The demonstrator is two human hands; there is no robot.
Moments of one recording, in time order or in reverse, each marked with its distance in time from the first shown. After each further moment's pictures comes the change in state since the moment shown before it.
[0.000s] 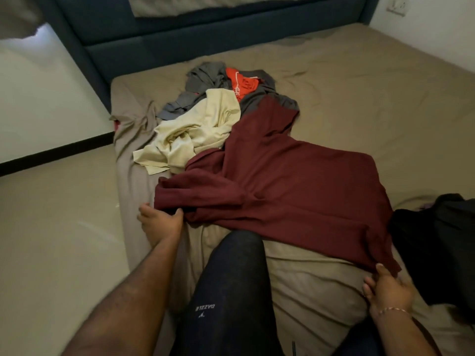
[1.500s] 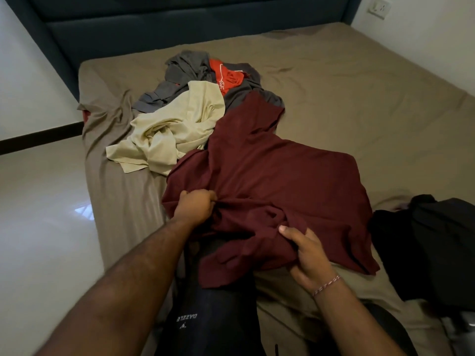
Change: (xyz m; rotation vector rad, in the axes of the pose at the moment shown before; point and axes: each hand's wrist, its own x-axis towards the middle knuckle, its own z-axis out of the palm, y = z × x) left_hand -0.012 0.082 0.064 0.498 -0.590 0.917; right_hand -0.138 -0.027 0.103 -0.045 -0.865 0.094
